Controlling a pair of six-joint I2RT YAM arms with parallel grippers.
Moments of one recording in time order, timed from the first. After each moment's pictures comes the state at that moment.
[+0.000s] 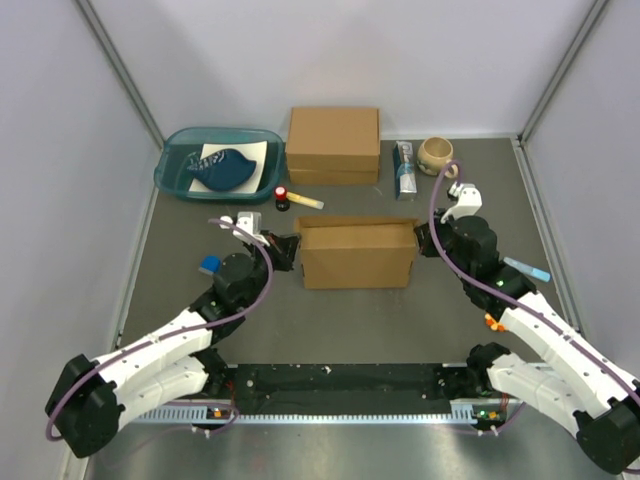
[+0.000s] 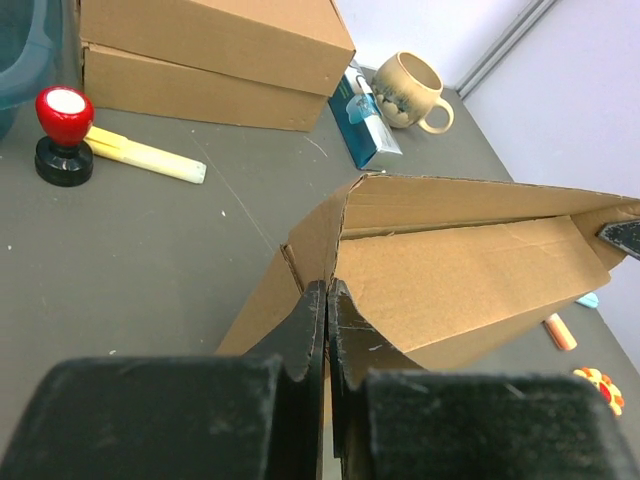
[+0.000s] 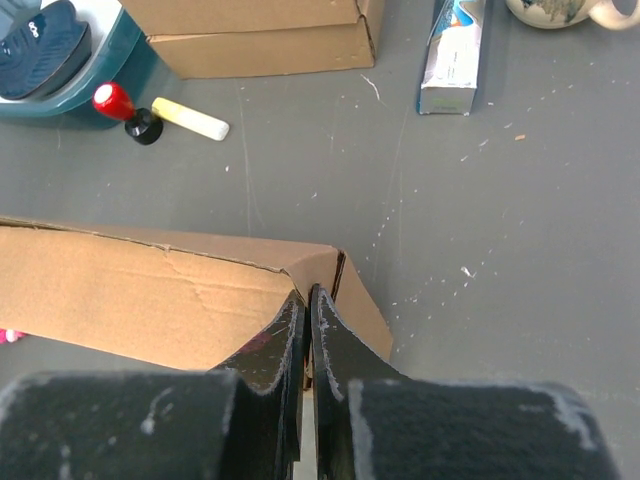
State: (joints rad) left arm -0.72 0.89 0.41 0.42 -0.26 -0.54; right arm 0.54 0.85 0.71 -0.21 0.21 0.40
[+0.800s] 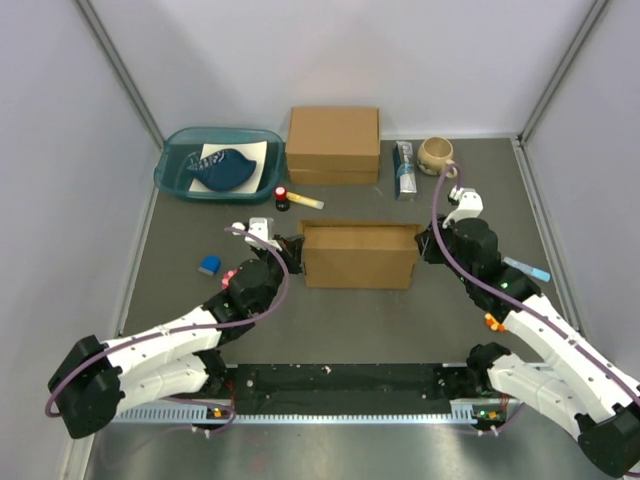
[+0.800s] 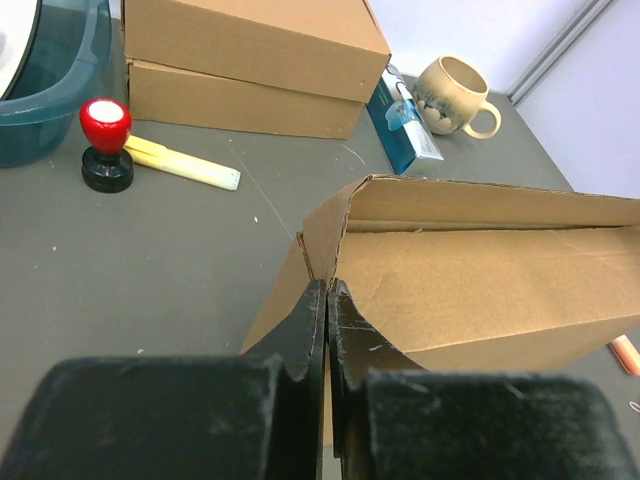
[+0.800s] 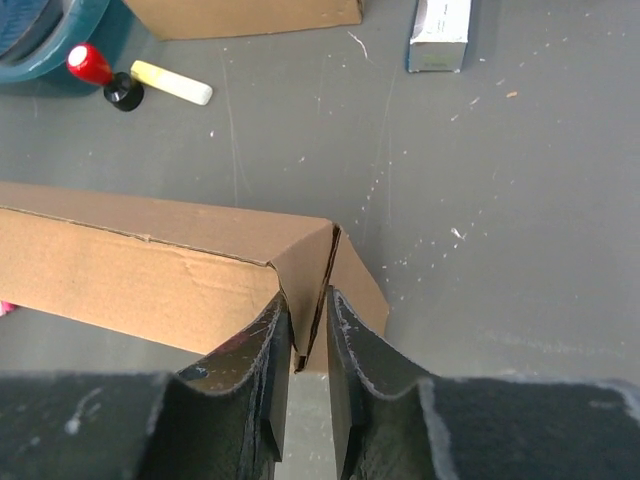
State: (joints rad) left arm -0.86 0.98 0.41 0.49 -0.50 -0.45; right arm 0.54 0.82 0.72 -0.31 0.22 0.42
